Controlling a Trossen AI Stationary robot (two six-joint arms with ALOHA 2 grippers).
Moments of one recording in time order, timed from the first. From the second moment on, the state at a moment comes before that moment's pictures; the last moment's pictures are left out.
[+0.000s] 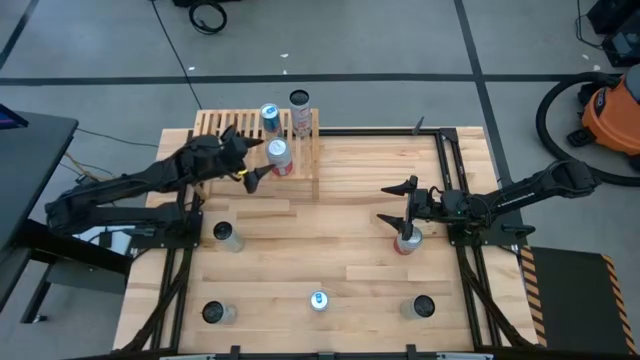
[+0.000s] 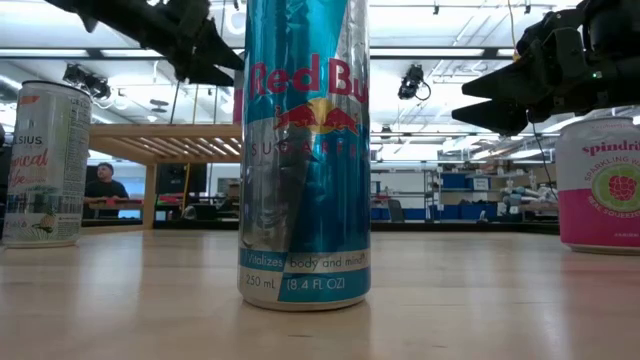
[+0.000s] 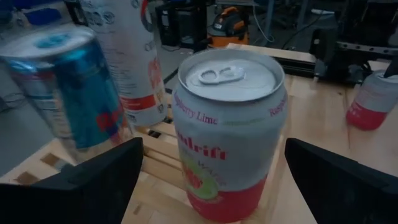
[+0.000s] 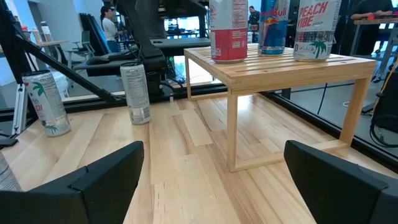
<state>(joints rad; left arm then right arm) 0.41 0.88 0.69 -0.11 -0.09 0.04 0.12 0.81 0.04 0.75 0.34 0.06</state>
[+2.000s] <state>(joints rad) 0.46 1.02 0.69 0.10 0.04 0.08 0.12 0.81 0.04 0.75 0.34 0.06</state>
